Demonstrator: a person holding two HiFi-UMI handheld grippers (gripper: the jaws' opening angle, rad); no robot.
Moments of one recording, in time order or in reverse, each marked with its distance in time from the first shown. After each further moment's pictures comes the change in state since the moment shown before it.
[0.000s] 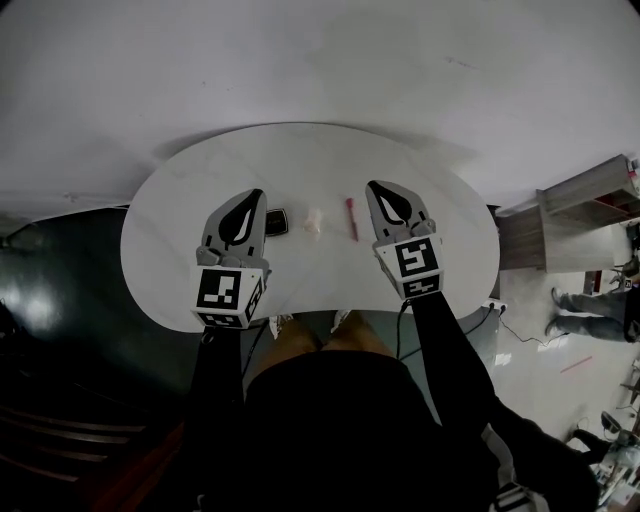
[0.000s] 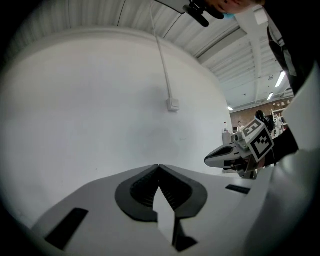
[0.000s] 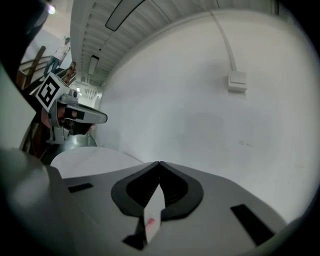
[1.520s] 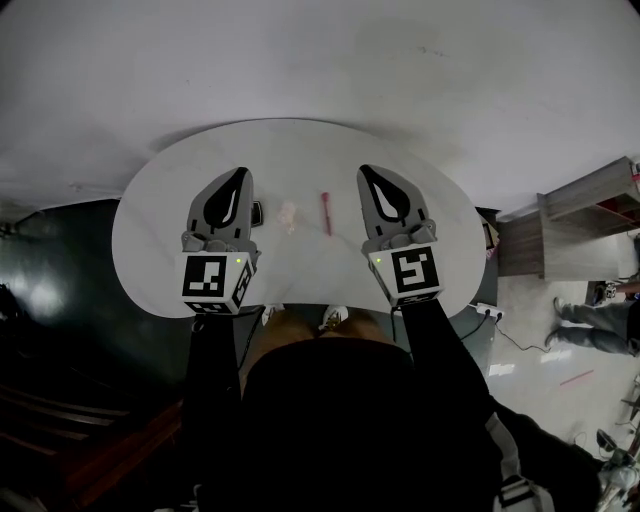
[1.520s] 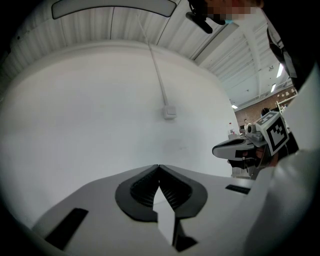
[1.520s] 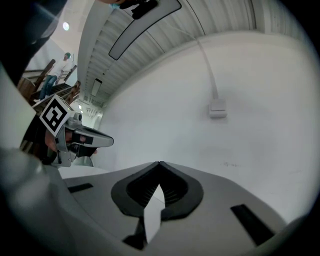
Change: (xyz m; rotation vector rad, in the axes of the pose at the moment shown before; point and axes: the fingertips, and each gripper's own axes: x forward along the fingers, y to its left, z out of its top) left arm 0.023 -0.046 0.041 0.051 -0.076 0.100; right arm -0.057 -0.044 0.049 0.059 -0.279 0.004
